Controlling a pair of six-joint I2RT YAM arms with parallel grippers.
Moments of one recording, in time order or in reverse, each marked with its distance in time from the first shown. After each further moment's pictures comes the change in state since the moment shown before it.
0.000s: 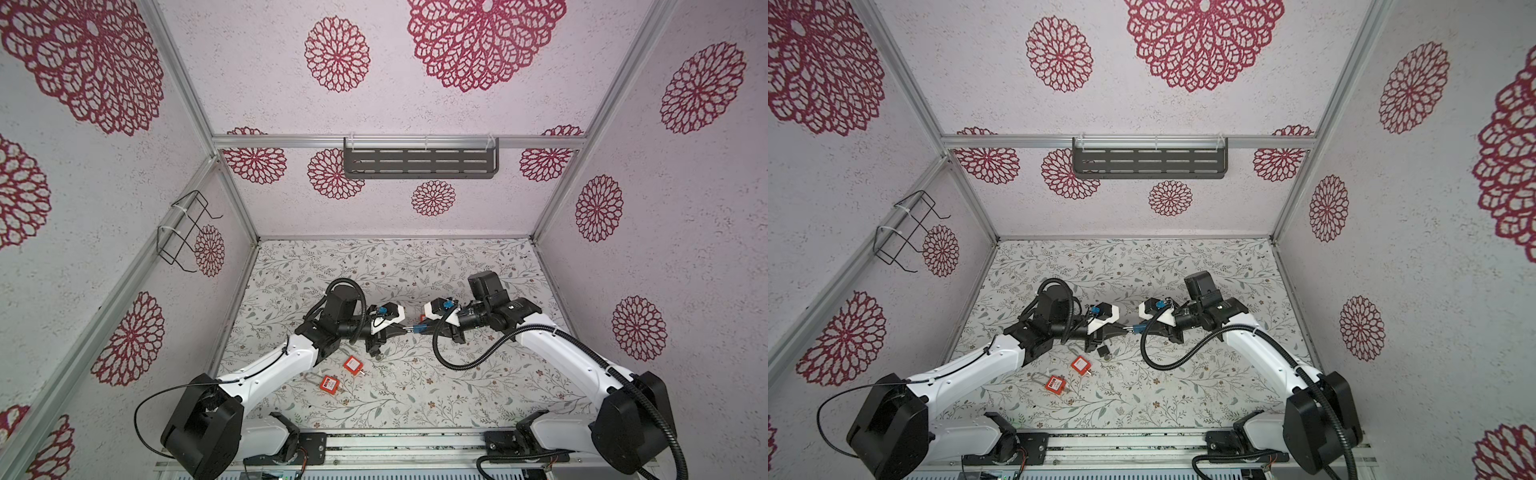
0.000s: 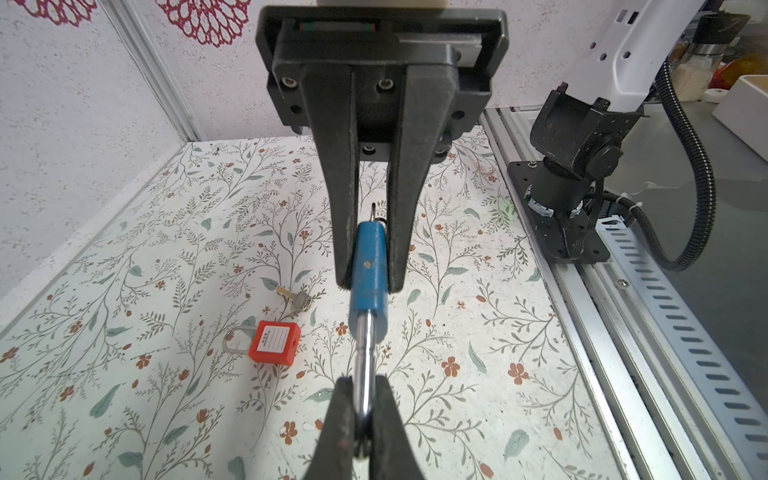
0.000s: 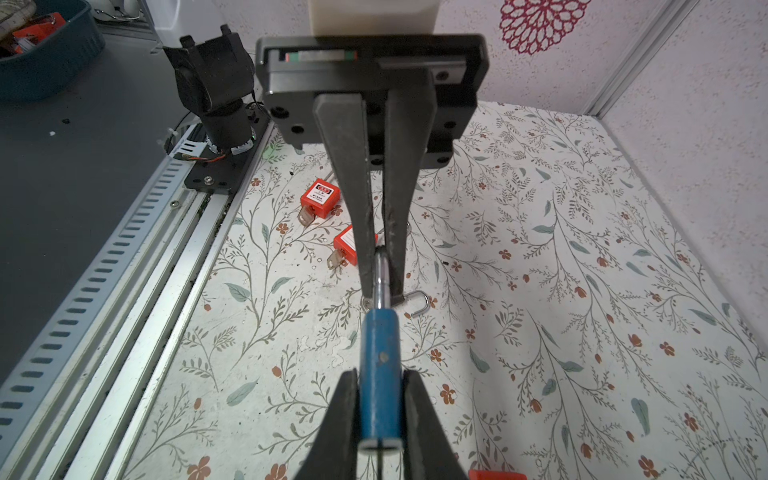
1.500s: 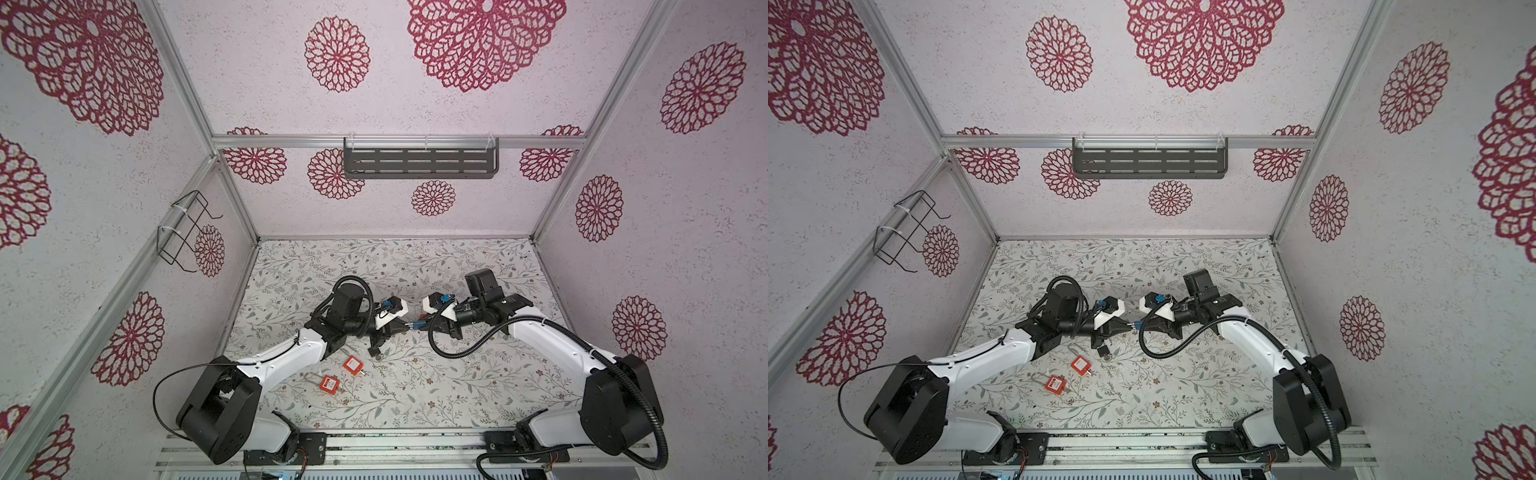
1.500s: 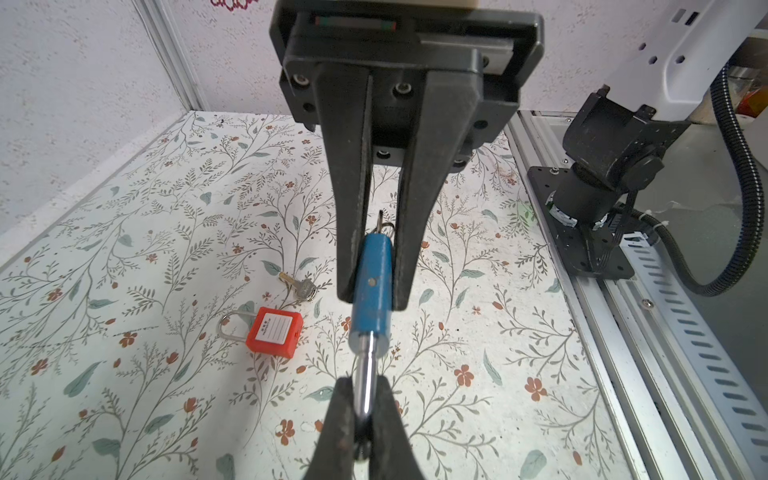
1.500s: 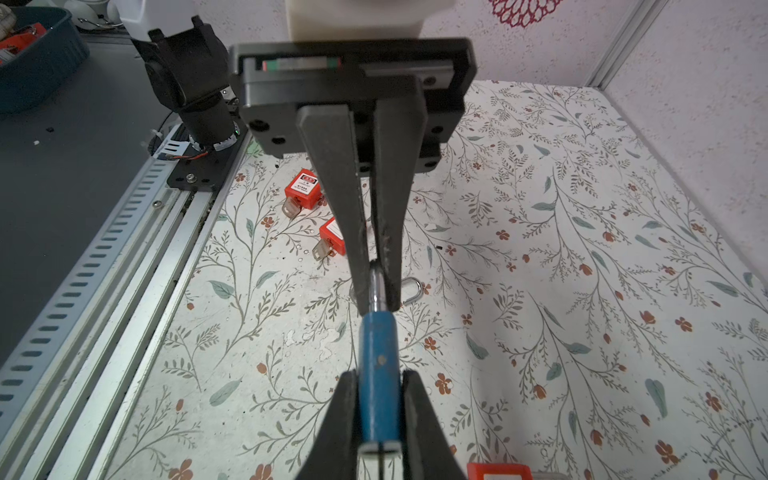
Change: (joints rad) left arm -0.009 0.115 0.017 0.097 -0.016 -0.098; right arm -0.021 0.089 0.009 0.070 -0.014 0.039
